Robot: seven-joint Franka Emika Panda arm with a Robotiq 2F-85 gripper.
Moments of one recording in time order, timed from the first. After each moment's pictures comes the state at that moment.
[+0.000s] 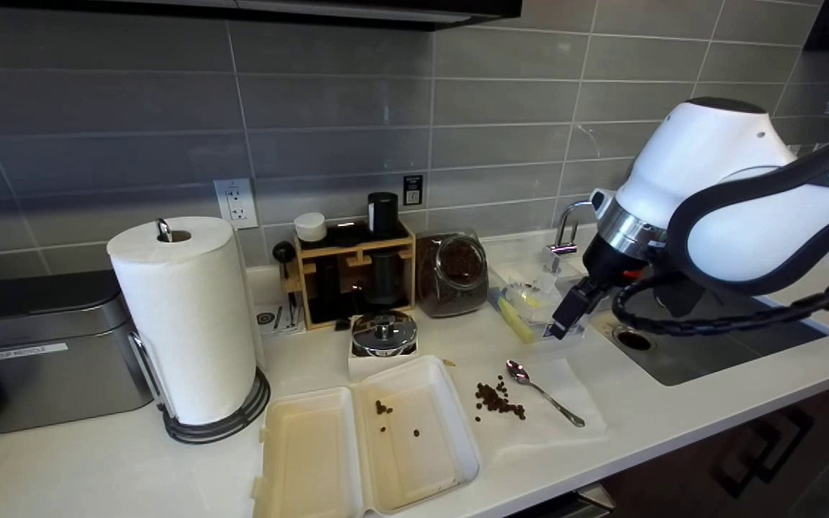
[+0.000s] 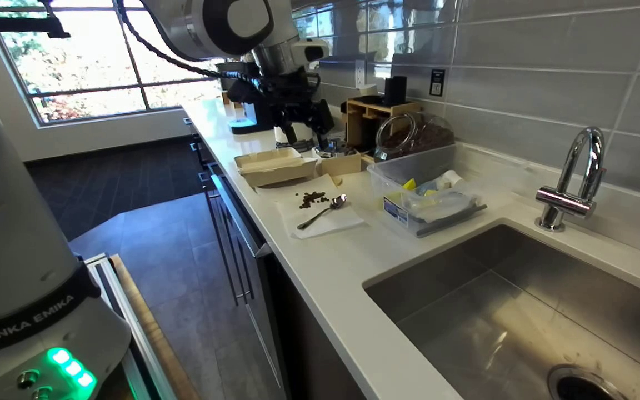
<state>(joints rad) 0.03 -0.19 0.05 -2.66 -0.03 2.78 -0.05</state>
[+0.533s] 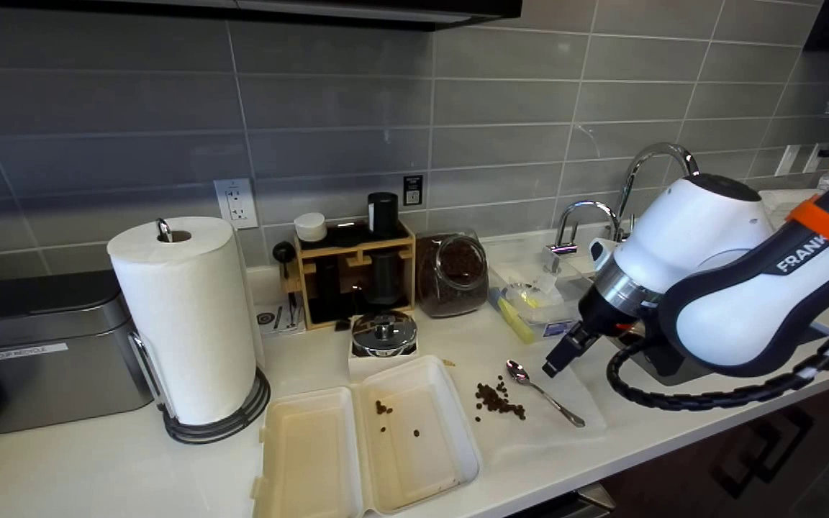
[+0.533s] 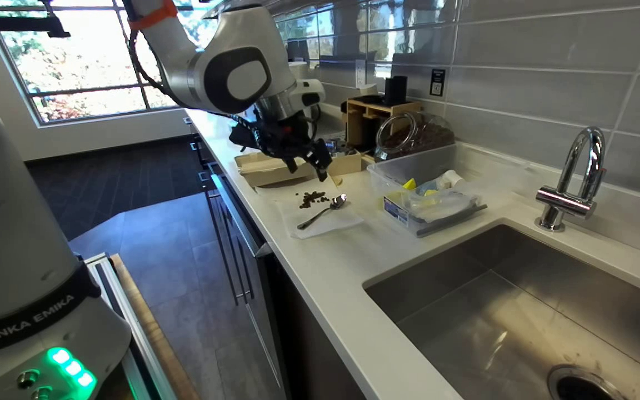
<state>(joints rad) 0.04 0.00 0.05 -2.74 -0.01 3.10 -0.05</state>
